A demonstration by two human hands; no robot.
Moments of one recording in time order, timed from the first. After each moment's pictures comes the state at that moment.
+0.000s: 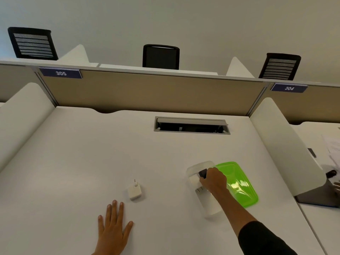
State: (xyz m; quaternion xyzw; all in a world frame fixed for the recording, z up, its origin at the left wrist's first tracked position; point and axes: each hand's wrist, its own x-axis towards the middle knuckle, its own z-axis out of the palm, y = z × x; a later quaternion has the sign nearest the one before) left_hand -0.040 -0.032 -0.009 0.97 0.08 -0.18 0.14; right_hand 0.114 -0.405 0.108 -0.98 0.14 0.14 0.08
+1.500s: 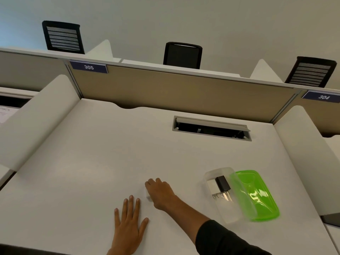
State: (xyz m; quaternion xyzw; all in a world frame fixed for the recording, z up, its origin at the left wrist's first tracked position) left_hand -0.046 -0.026 -0.035 0.98 0.07 -0.12 0.11; right_hand 0.093 -0.169 0.059 -0.93 -0.33 0.18 0.01
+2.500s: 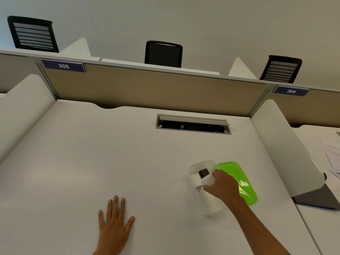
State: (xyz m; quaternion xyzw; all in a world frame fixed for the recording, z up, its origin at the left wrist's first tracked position) left_hand -0.046 -0.029 -0.021 0.98 0.07 -0.14 0.13; right_hand 0.083 -0.421 0.118 -0.98 0.12 0.11 0.10
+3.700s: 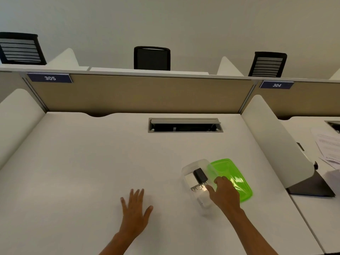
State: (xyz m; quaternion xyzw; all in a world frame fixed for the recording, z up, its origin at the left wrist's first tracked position) left_hand 0.014 -0.096 0.005 0.96 -0.01 -0.15 0.23; right_hand 0.048 -0.446 0.078 -0.97 0.17 -0.01 0.14
